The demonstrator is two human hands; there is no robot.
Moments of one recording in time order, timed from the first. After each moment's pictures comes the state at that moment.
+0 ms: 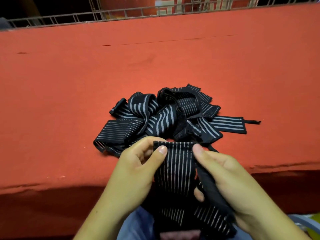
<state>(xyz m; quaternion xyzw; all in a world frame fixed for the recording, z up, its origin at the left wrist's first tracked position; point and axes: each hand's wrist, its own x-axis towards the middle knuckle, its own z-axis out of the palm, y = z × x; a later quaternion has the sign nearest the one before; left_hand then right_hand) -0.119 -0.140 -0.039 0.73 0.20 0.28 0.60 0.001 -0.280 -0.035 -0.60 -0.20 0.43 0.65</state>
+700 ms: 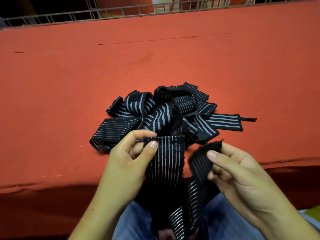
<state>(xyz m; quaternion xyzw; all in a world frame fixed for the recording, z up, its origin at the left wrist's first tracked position) -0.118 -0.140 -0.042 0.67 0.24 0.32 0.63 0.025 -0.301 -0.059 -0.50 -0.21 0.41 0.73</state>
